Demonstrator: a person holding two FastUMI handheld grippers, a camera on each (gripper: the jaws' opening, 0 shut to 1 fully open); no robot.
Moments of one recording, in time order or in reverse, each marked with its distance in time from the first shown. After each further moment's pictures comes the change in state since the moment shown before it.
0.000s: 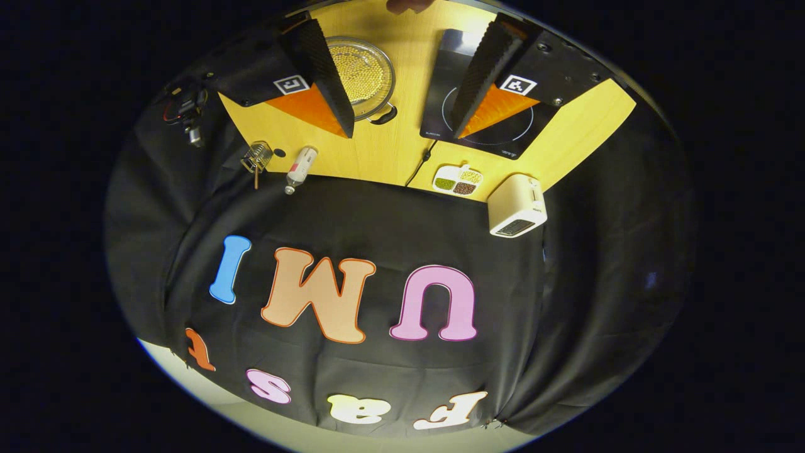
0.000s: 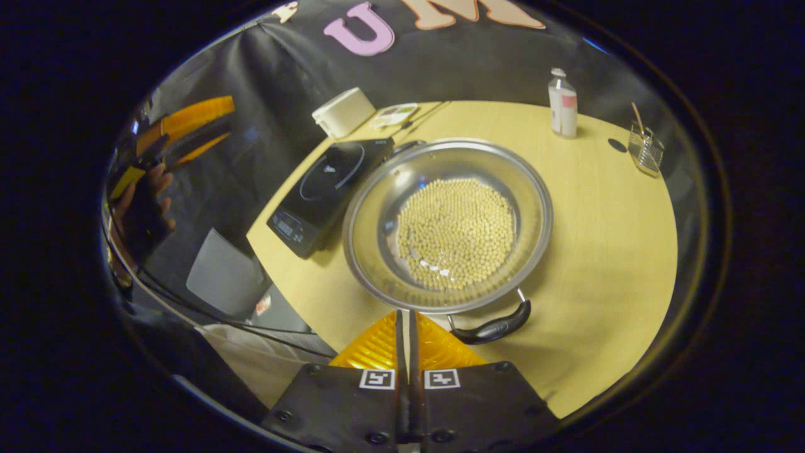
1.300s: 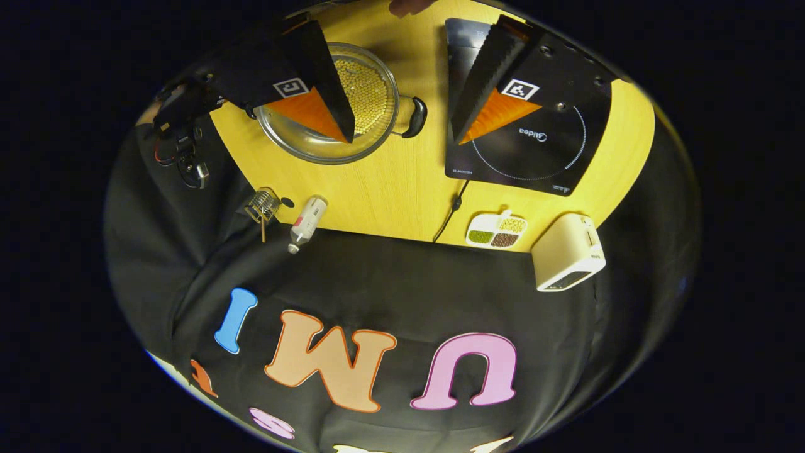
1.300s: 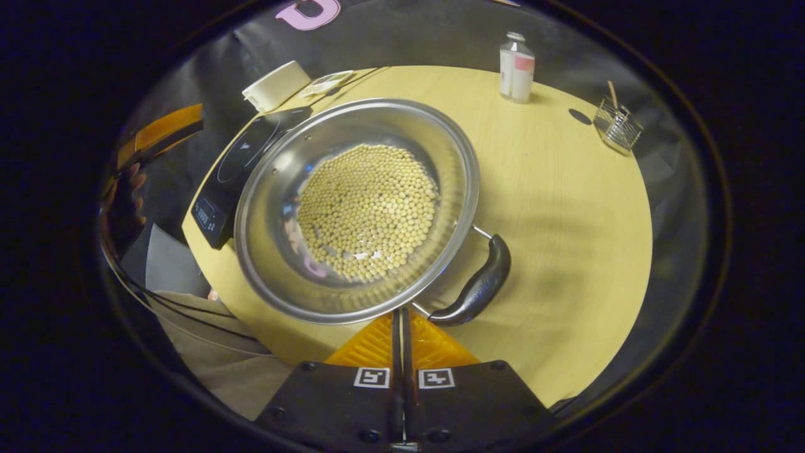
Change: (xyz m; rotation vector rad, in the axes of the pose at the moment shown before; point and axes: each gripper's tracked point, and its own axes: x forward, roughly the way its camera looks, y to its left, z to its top) left arm 0.086 -0.009 -0.101 -0.003 0.285 -0.146; right arm 0.020 -0.089 0.005 0.068 0.130 -0.215
